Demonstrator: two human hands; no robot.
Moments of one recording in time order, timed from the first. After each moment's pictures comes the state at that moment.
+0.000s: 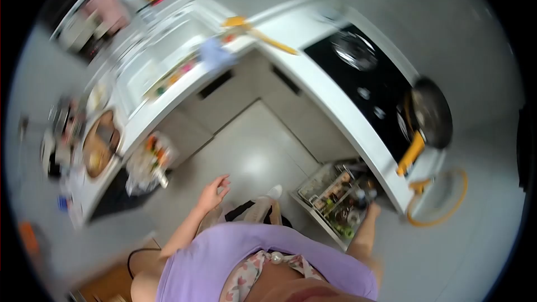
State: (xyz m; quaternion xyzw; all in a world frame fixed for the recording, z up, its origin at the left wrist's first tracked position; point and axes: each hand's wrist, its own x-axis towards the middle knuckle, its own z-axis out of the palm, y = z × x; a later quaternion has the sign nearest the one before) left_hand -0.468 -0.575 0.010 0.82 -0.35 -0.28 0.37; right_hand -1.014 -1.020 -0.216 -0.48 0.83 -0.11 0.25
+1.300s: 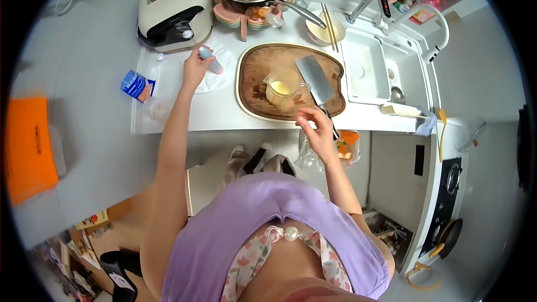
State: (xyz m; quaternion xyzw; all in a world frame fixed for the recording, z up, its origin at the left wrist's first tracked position) left_hand 0.037 0.064 0.063 0.78 -0.06 0.09 0.62; right_hand -0.155 -0.290 0.140 -0.78 -0.10 -0.02 0.62
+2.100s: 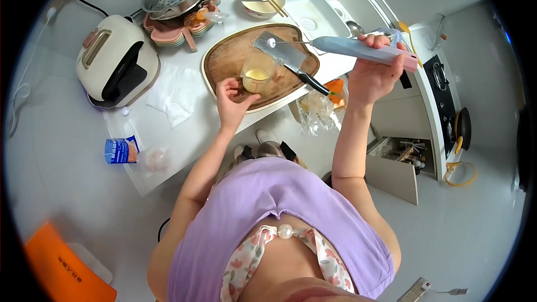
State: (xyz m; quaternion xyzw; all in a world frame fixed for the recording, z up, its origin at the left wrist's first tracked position) left_hand -0.065 -0.060 0.066 0.76 -0.17 0.02 0.63; right_hand -0.138 -0.287 0.260 -0.42 -0.10 -0.50 0.75
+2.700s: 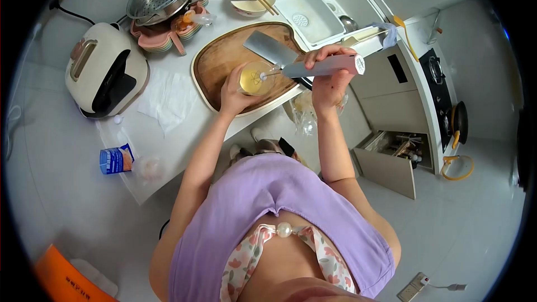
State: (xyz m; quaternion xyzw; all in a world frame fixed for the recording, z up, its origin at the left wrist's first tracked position) left_hand -0.030 -0.100 0.060 0.74 -0.35 0.04 0.58; right_hand -0.121 -0.264 0.195 -0.53 -0.14 -0.43 0.72
